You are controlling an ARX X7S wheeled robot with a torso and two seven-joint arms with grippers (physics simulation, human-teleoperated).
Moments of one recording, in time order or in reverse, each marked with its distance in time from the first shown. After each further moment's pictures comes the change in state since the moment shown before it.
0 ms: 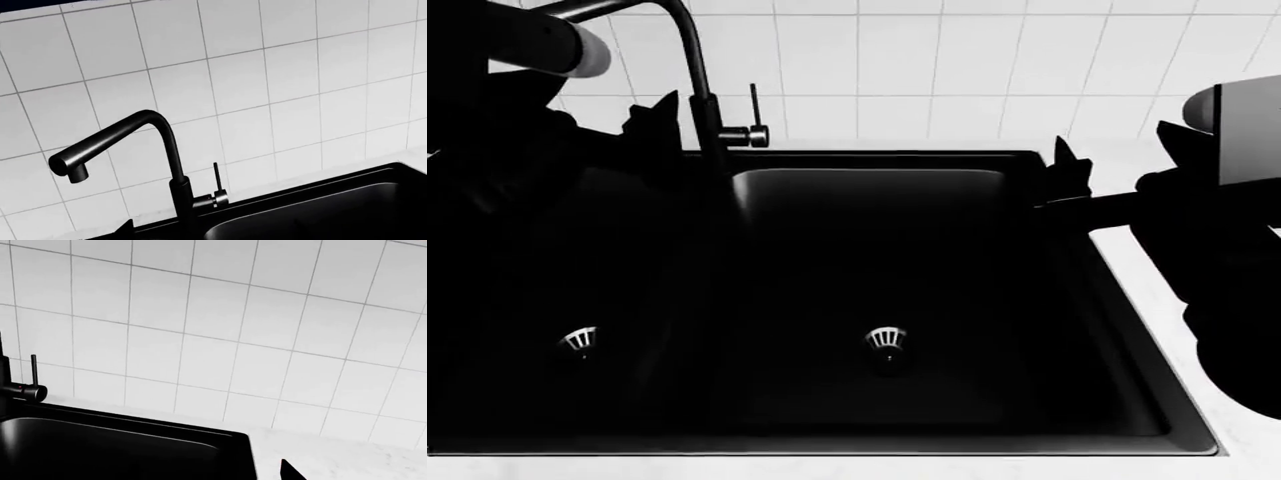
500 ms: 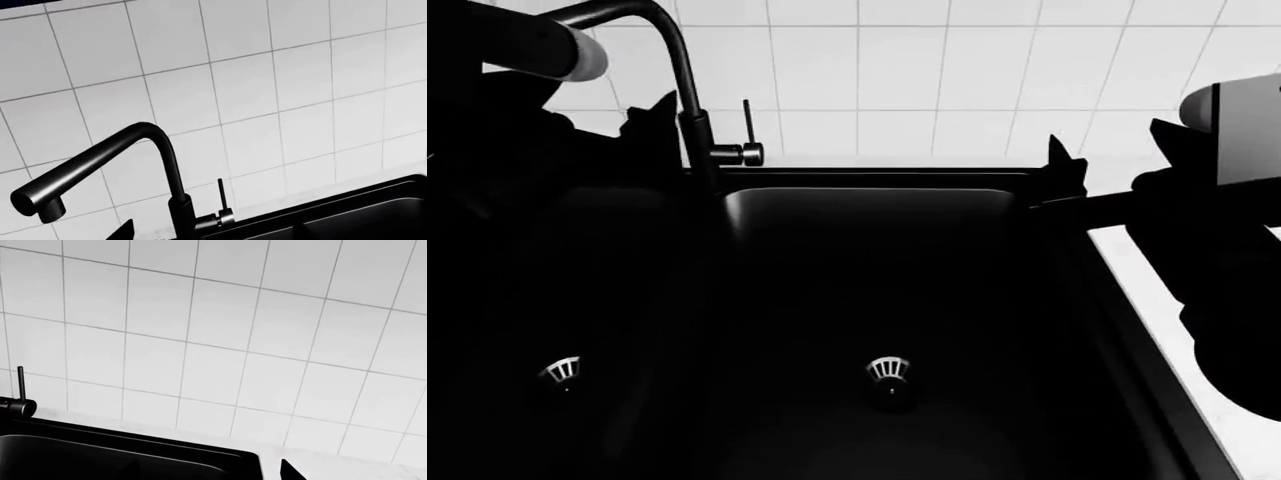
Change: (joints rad) left arm 0.009 -0.014 -0.002 0.019 -0.016 0.013 -0.007; right arm -0.001 -0.005 0.004 -0.008 -0.001 -0.006 -0.012
